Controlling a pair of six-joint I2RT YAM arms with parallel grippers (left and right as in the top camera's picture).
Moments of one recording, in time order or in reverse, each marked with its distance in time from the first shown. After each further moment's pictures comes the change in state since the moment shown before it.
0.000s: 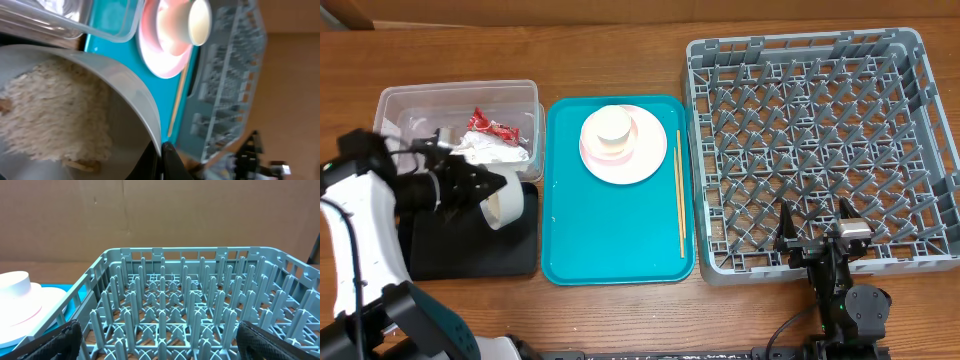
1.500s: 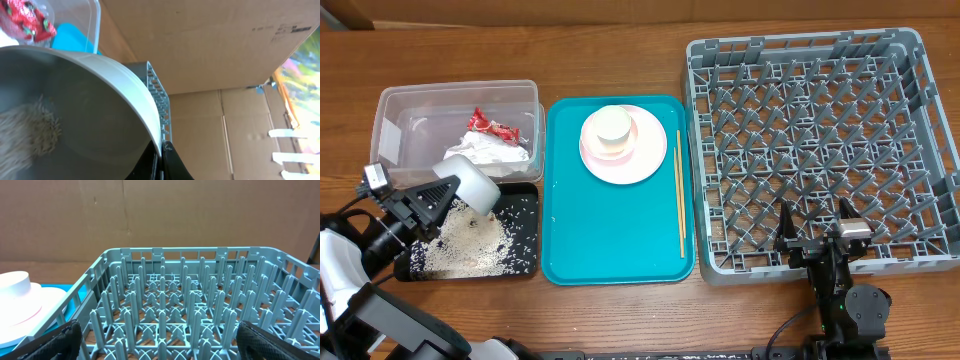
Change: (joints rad) left arm 0.336 0.000 -0.216 0.039 0.549 0.271; right arm 0.000 0.000 0.000 0.000 0.000 0.000
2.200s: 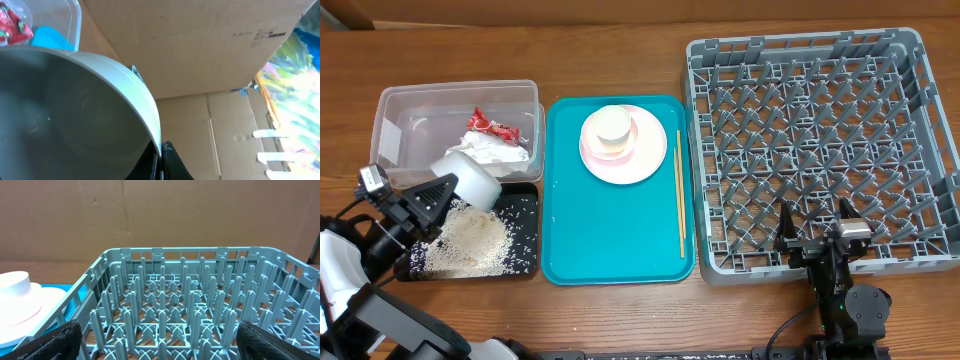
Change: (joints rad) left arm 0.006 0.000 -0.002 -0.115 0.074 0.094; right arm 0.000 0.000 0.000 0.000 0.000 0.000
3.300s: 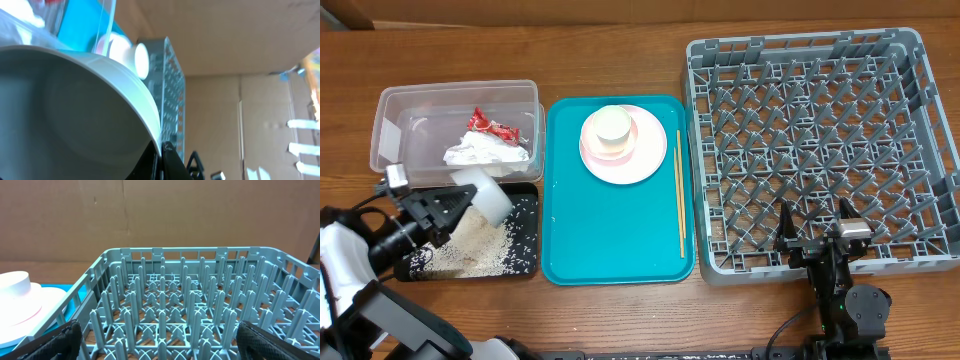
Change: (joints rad) left arm -0.066 0.000 0.003 0.033 -0.217 -0.062; right arm 0.000 0.000 0.000 0.000 0.000 0.000
